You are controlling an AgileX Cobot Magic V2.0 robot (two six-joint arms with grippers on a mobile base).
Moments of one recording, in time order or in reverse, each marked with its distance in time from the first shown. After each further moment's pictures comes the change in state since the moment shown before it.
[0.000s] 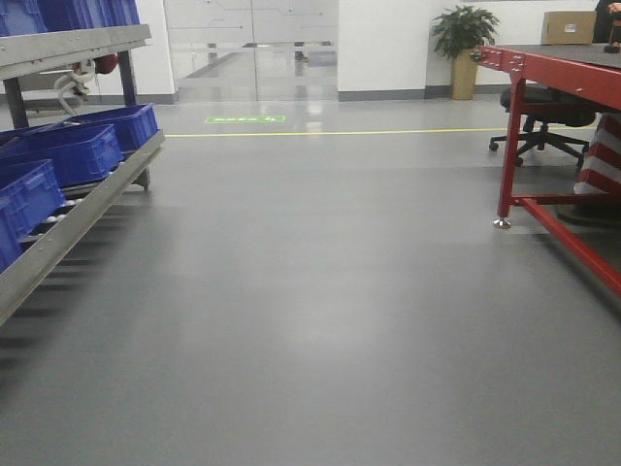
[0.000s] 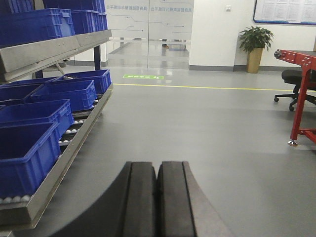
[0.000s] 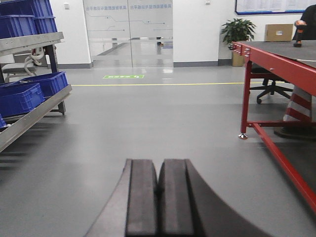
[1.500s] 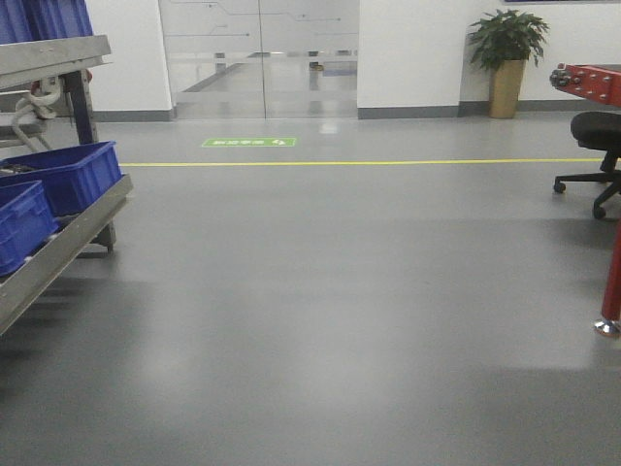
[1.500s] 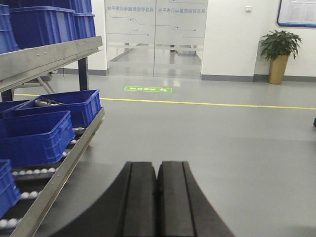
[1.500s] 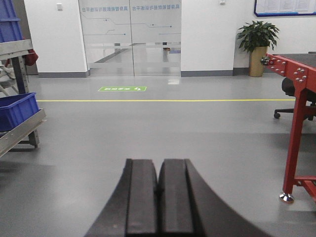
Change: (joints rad) left arm 0.004 0.000 0.000 0.000 0.000 0.000; right arm 0.002 0.000 0.000 0.000 0.000 0.000
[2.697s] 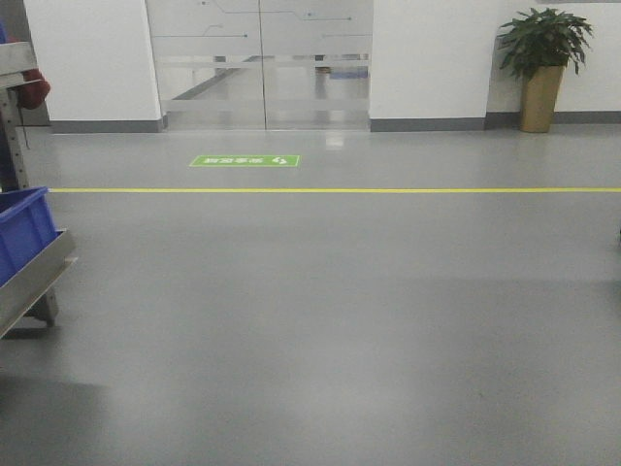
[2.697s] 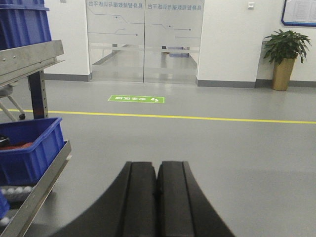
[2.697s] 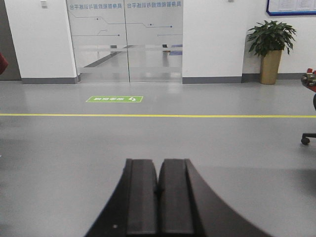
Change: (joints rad) left arm -0.052 0.000 0.000 0.000 0.000 0.000; right arm -0.011 0.000 0.000 0.000 -0.002 0.000
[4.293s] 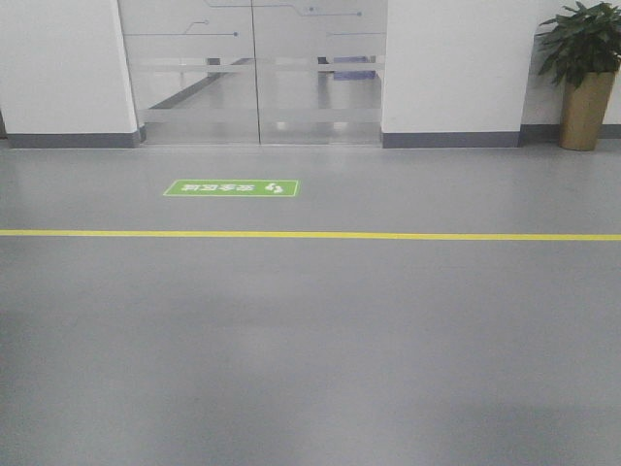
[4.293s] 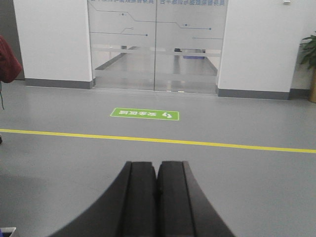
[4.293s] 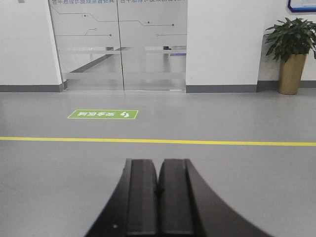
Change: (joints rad) left arm 0.056 0.000 0.000 0.000 0.000 0.000; right arm -0.001 0.000 0.000 0.000 0.000 0.000
